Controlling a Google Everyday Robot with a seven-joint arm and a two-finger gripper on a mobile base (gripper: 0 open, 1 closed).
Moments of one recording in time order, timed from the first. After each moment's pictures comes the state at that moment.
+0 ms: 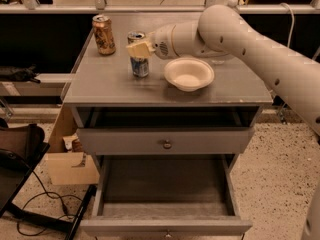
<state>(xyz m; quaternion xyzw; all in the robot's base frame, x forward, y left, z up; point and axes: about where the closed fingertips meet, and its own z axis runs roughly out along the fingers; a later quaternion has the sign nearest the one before) 0.715 0.066 0.908 -0.41 0.71 0.29 0.50</state>
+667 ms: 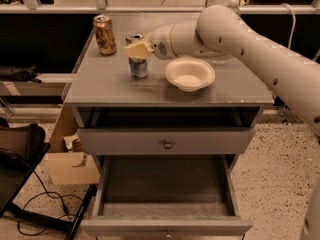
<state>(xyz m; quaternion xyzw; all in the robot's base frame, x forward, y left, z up) 0.715 0.066 0.908 -0.41 0.71 0.29 0.50</state>
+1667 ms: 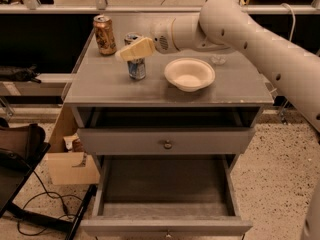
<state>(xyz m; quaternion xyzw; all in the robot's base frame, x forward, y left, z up) 0.713 0.065 0.925 -0.42 0.70 0.29 0.50</state>
